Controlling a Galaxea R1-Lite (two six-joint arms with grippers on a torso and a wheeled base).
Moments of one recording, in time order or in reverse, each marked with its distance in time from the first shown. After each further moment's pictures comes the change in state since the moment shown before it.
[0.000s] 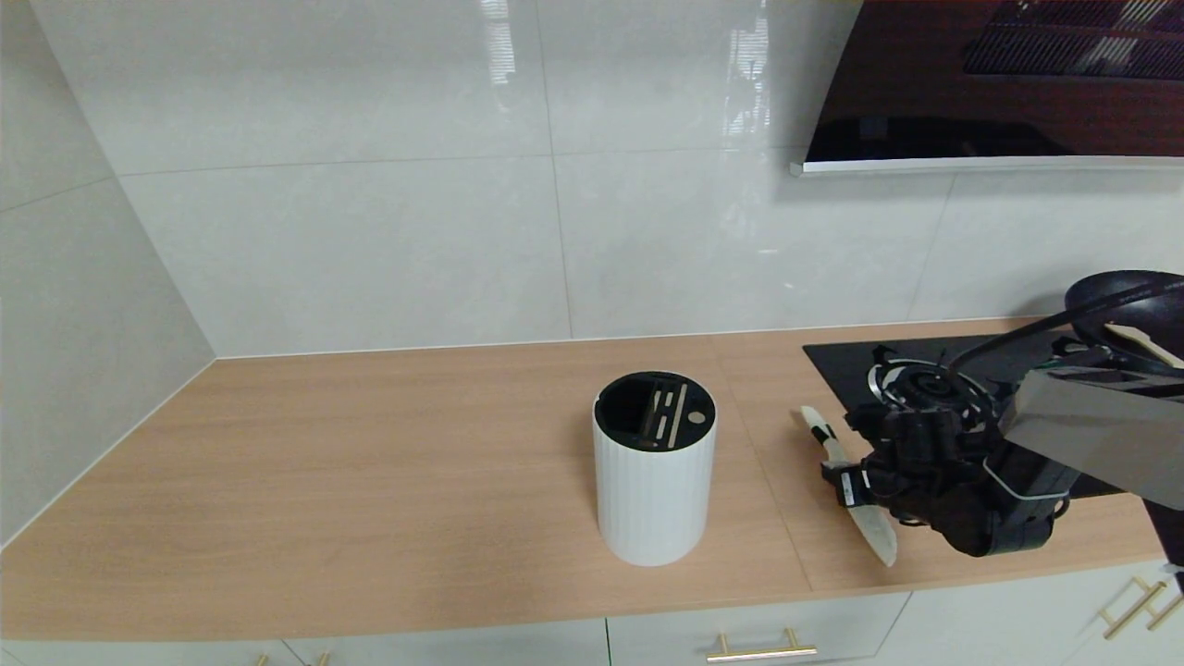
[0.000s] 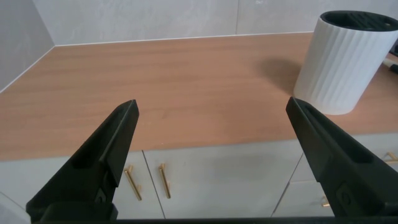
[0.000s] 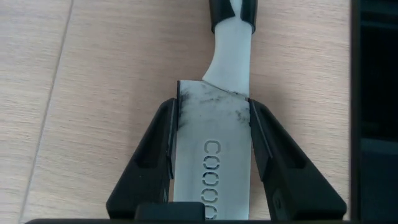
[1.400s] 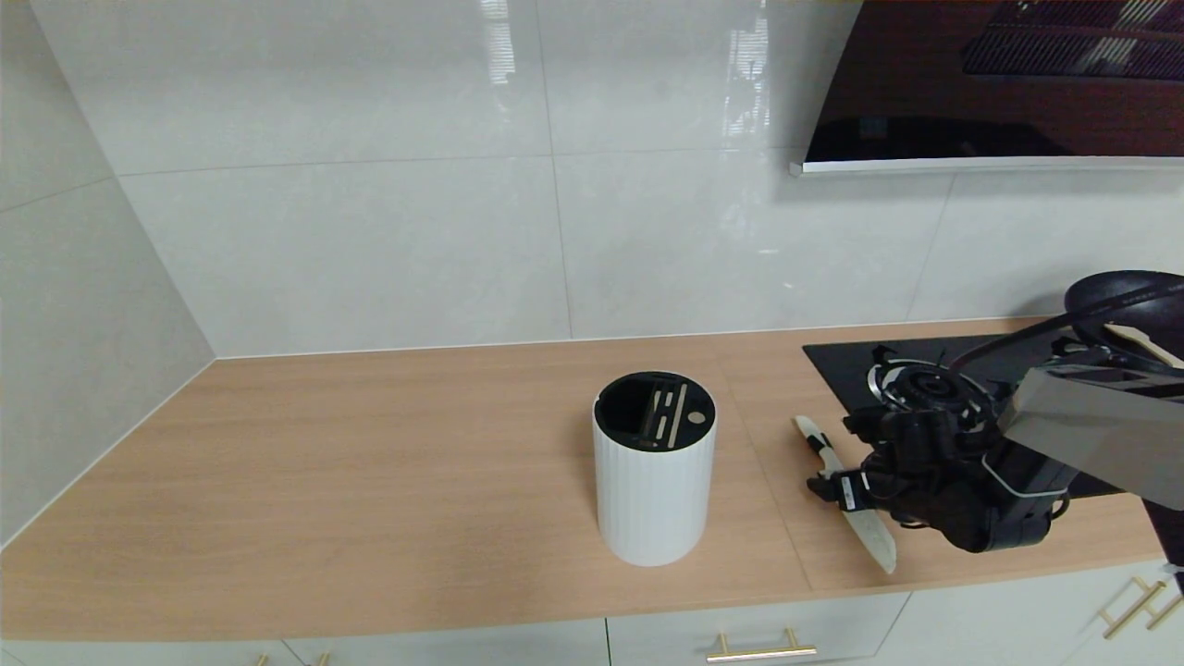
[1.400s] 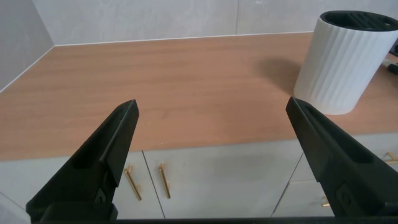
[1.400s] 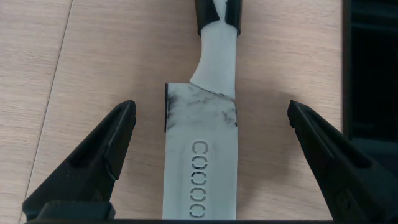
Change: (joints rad) left arm 0.000 0.000 0.000 0.000 -0.001 0.000; right arm -0.001 0.004 -0.021 0.074 -0.008 -0.006
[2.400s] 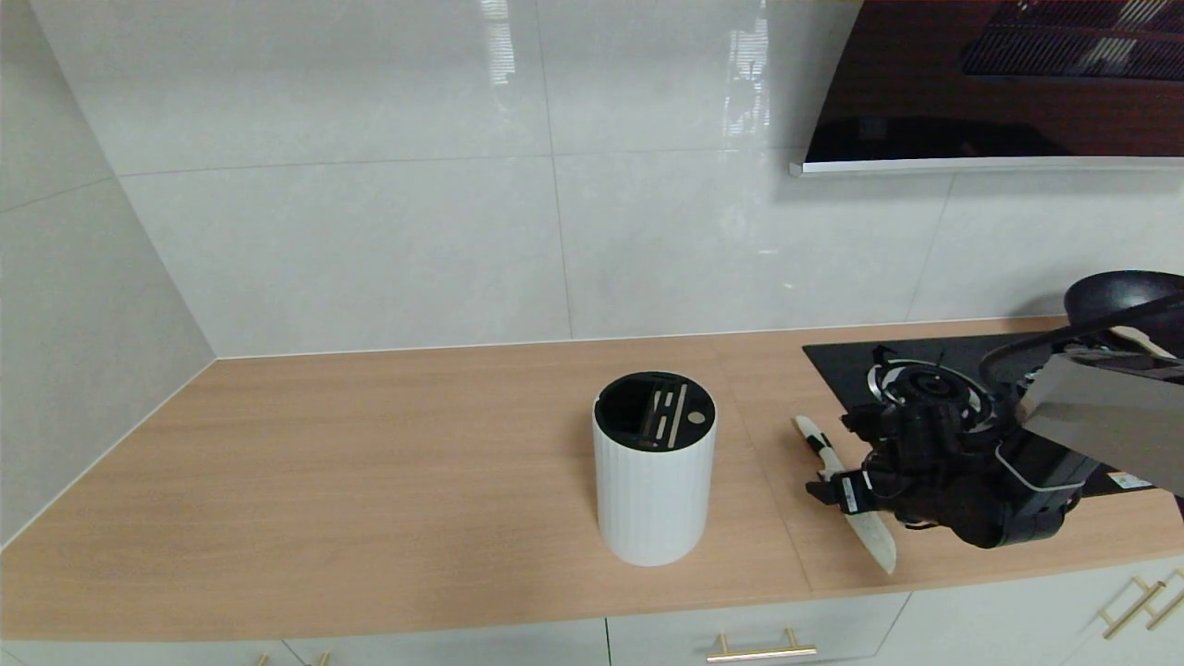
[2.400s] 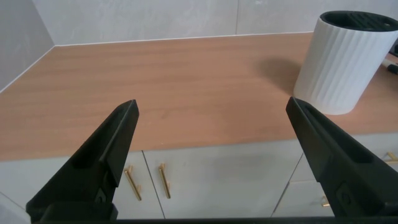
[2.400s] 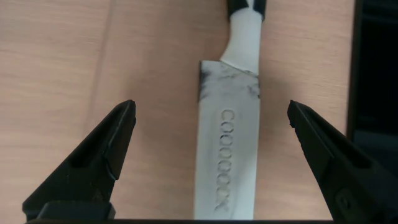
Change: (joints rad) left arm 0.000 0.000 0.000 0.000 0.000 0.000; right arm 0.024 -0.083 0.046 0.082 0.001 0.001
